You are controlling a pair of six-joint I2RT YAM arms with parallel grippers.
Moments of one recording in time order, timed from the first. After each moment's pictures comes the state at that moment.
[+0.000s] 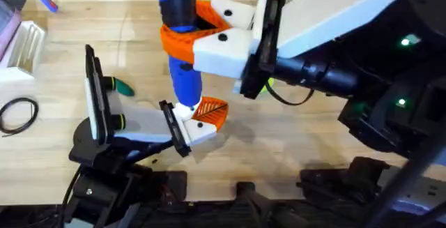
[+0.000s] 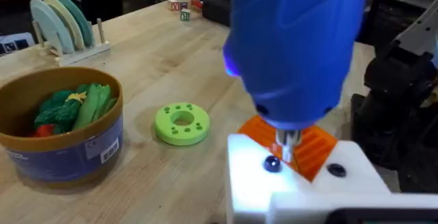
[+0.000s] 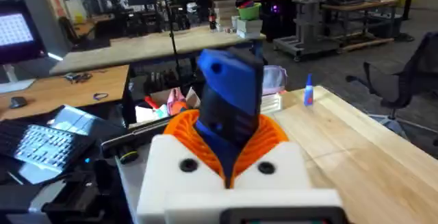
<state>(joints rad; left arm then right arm) -0.27 0.01 0.01 -0.08 0.87 -0.06 0.88 1.07 0.72 0.50 -0.40 0.13</state>
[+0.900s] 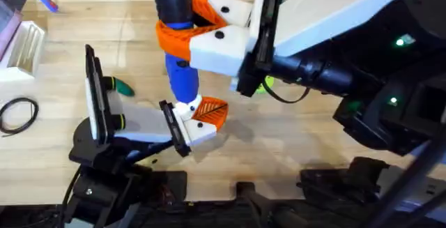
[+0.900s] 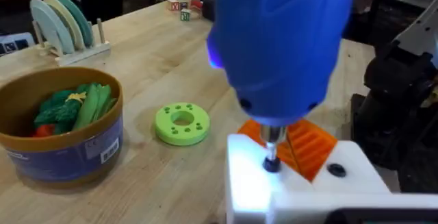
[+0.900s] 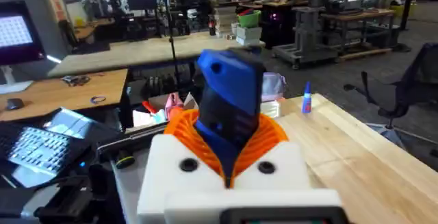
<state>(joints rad) -0.27 0.01 0.01 -0.08 0.87 -0.06 0.88 1.09 0.72 0.56 -0.40 0.12</state>
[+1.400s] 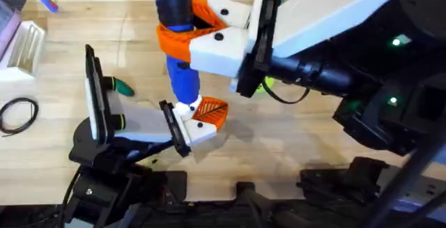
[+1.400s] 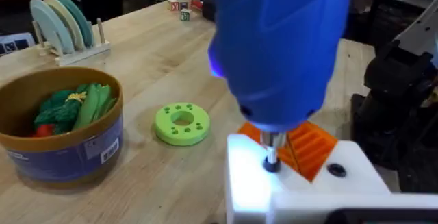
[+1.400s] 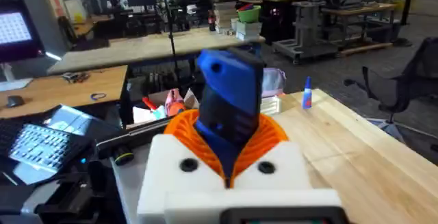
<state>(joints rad) -0.27 0.01 0.01 -0.08 0.87 -0.06 0.88 1.09 0.72 0.54 -0.40 0.12</state>
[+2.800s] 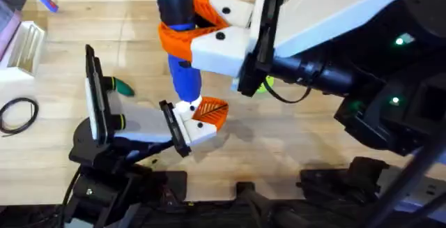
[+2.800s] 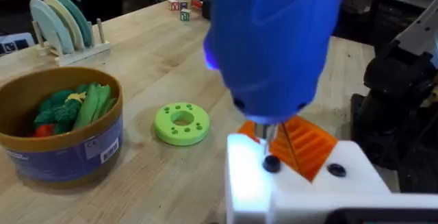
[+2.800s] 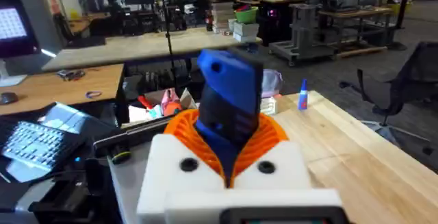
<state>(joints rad) -0.27 0.01 0.01 -0.08 0.87 -0.06 0.87 1.09 0.72 0.54 -0.40 0.10</state>
